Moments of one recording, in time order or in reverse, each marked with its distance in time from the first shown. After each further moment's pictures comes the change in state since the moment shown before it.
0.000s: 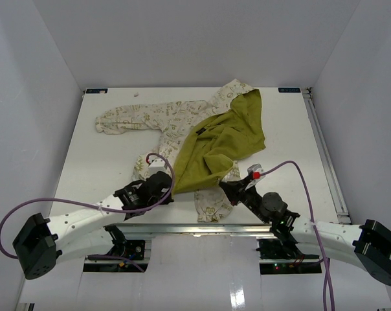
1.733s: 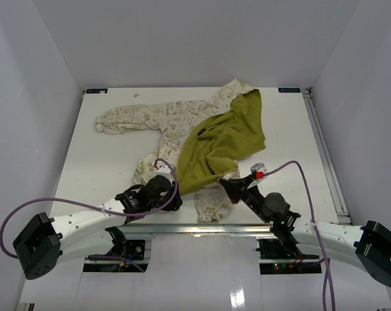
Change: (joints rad) left arm -0.001 0.019 -0.091 0.136 0.178 0.108; right arm -0.002 -0.014 -0.001 0.045 0.011 -0.004
